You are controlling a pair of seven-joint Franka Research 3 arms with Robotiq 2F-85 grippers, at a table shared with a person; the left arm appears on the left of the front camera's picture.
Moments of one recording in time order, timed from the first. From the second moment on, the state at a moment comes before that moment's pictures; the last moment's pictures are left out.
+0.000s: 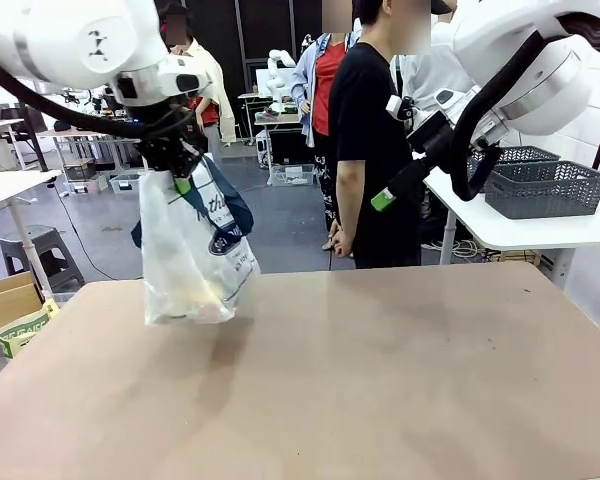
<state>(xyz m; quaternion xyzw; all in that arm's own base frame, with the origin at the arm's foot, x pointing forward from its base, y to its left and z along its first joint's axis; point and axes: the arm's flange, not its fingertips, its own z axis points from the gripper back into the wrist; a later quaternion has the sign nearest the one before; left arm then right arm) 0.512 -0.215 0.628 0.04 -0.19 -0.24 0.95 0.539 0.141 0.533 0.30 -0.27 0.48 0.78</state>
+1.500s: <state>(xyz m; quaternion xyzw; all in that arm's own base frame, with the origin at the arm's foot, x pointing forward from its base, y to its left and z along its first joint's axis) 0.517 -0.133 0.592 0.07 -0.23 -0.24 0.94 0.542 0.141 0.534 0.29 -0.27 0.48 0.78</state>
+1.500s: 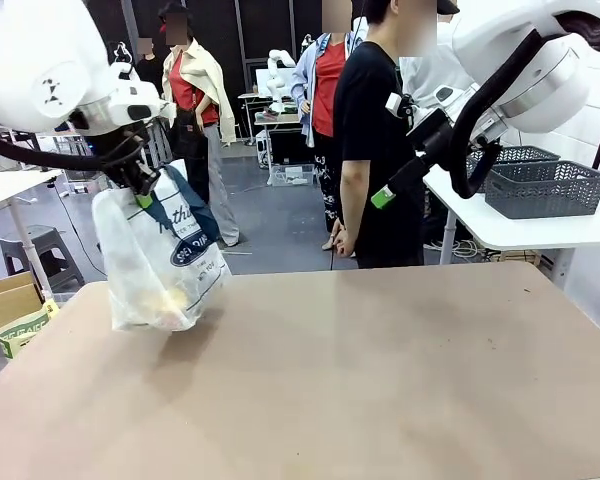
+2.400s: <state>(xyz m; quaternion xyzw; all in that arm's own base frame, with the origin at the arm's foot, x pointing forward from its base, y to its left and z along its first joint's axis) 0.492 0.011 0.543 0.08 -0.22 -0.17 0.96 0.542 0.141 0.534 0.29 -0.27 0.48 0.78</state>
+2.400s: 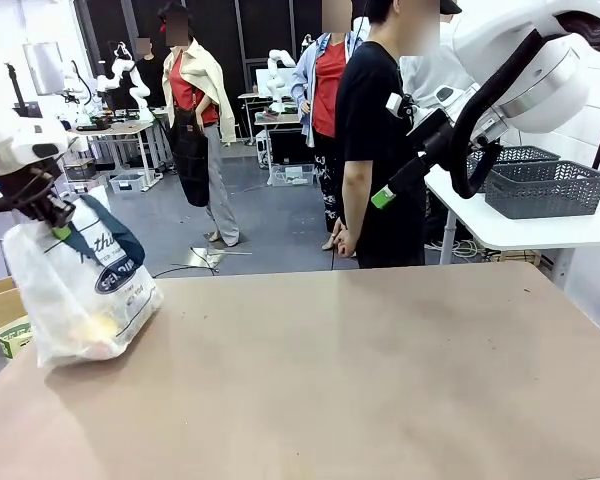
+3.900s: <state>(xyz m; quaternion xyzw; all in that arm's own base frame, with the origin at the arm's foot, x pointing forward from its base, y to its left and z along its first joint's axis) 0.479 0.039 0.525 0.08 -0.23 -0.17 0.96 0.541 0.141 0.534 0.29 -0.27 0.48 0.78</state>
